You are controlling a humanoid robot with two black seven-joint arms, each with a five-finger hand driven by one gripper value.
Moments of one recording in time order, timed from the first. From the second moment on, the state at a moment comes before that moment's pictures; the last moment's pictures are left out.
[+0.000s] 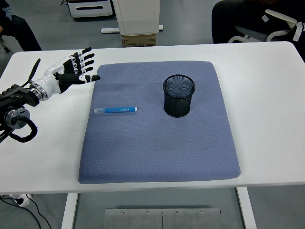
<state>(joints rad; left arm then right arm) -1.01 0.50 -0.01 -0.71 0.03 -0.29 -0.44 0.01 0.00 0.24 0.19 -0.20 0.05 0.16</state>
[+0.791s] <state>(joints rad) -0.77 0.49 -0.42 -0.69 -0.26 -0.24 -0.52 0.01 0.00 0.24 0.19 -0.20 0.05 0.16</state>
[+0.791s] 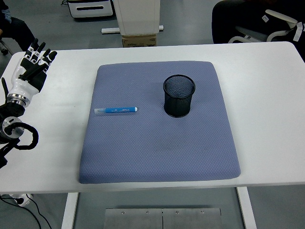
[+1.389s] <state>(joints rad) -0.83 0.57 -0.41 -0.76 -0.16 -0.33 -0.51 0.01 0.00 0.24 0.19 -0.20 0.05 0.16</state>
